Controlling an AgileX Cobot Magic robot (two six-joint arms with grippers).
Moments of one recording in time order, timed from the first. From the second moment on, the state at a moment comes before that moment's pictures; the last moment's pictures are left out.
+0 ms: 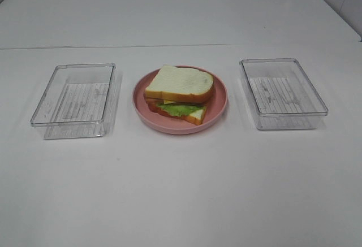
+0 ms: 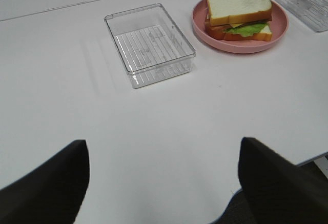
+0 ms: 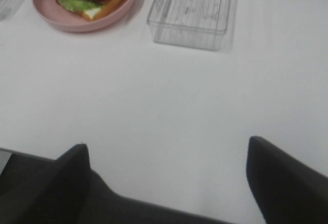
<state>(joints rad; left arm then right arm) -0.30 0.00 -0.50 -0.01 1.05 0.00 0.21 0.08 -0.51 0.01 1.09 -0.02</state>
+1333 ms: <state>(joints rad) -0.11 0.00 -0.50 -0.01 1.05 0.00 0.00 0.00 -0.50 0.02 1.07 -0.03</state>
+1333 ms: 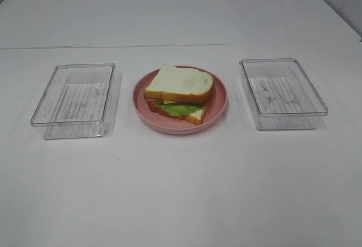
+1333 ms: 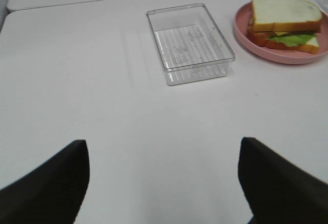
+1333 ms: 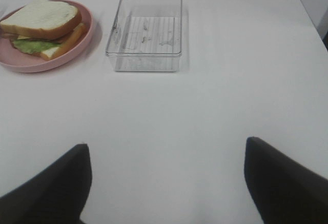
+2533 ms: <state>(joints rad) 0.01 0.00 -0.50 -0.01 1.05 0.01 -0.01 0.00 -0.50 0.02 1.07 -0.03</state>
